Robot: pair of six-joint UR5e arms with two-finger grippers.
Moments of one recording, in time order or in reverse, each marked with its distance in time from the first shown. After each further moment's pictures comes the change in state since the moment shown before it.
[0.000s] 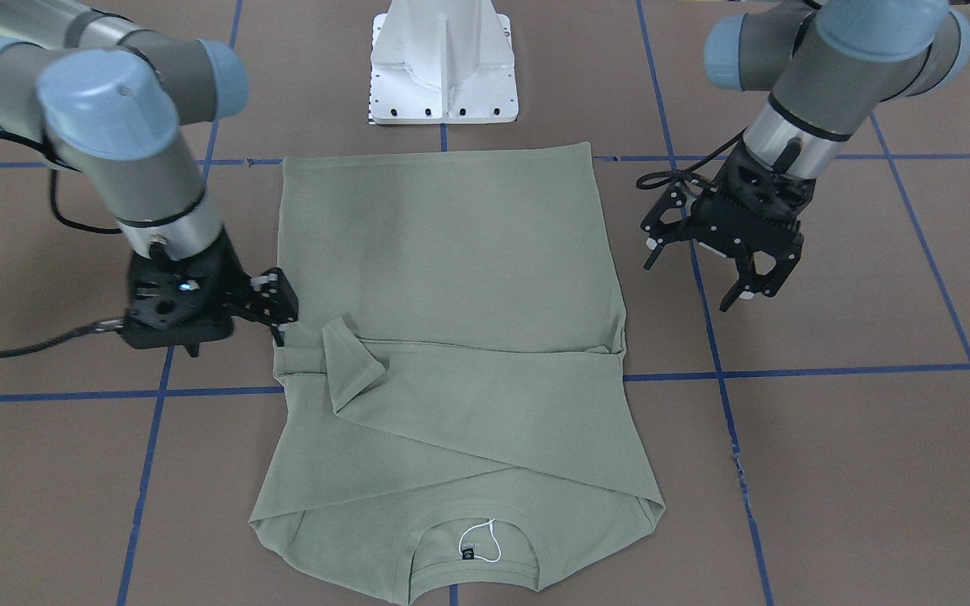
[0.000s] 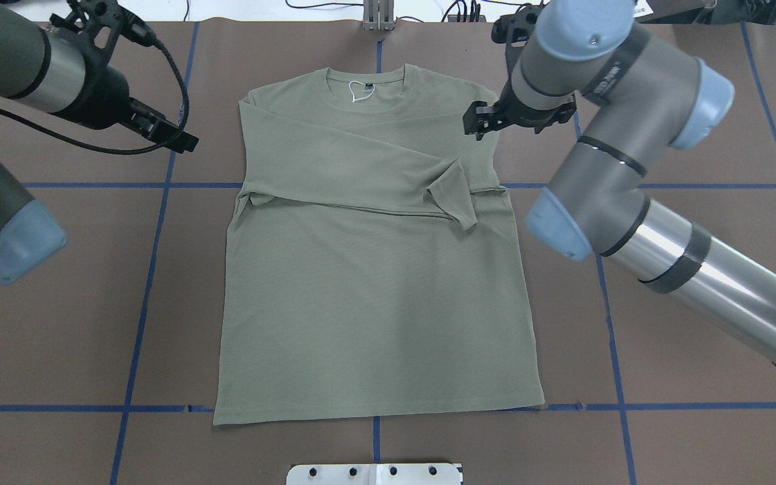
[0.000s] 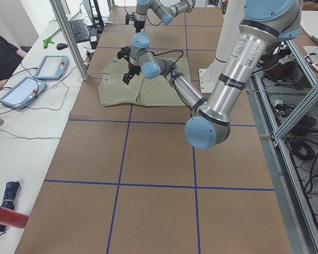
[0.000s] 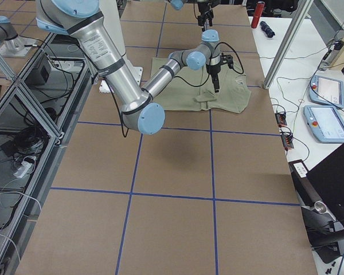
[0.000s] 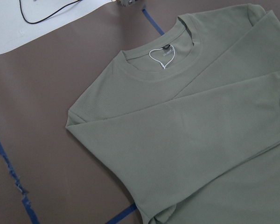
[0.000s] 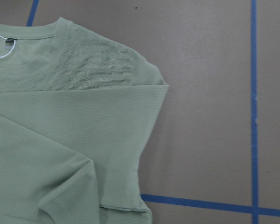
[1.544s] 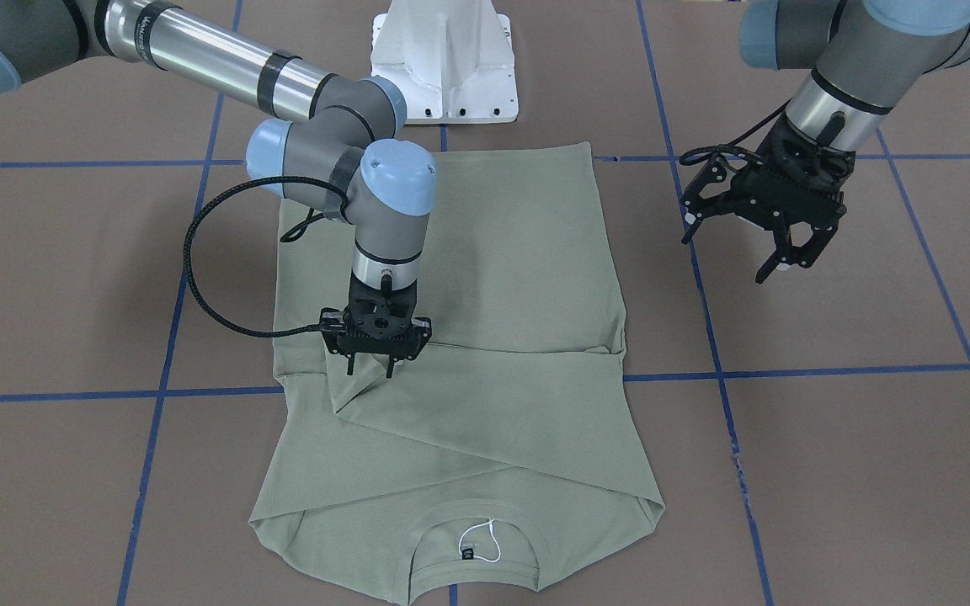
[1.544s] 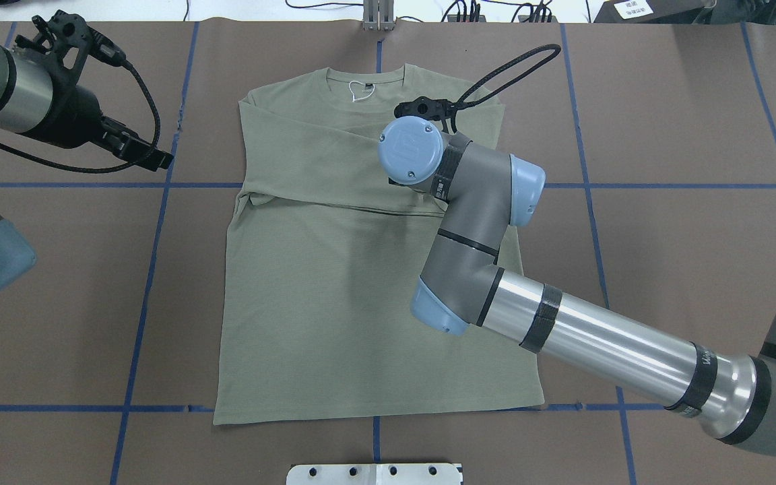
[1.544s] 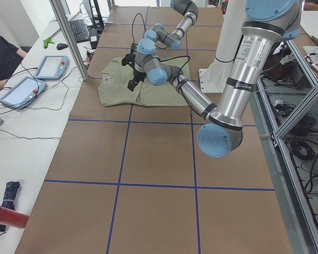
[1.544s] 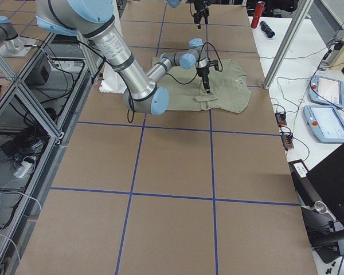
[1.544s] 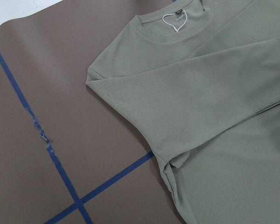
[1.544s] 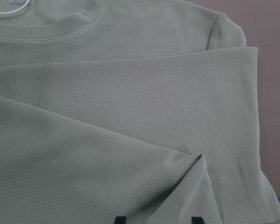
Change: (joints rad) left arm -0.001 0.062 -0.034 -0.005 -0.006 0.002; right arm -0.221 0.158 -0.302 0.072 -0.335 0.265
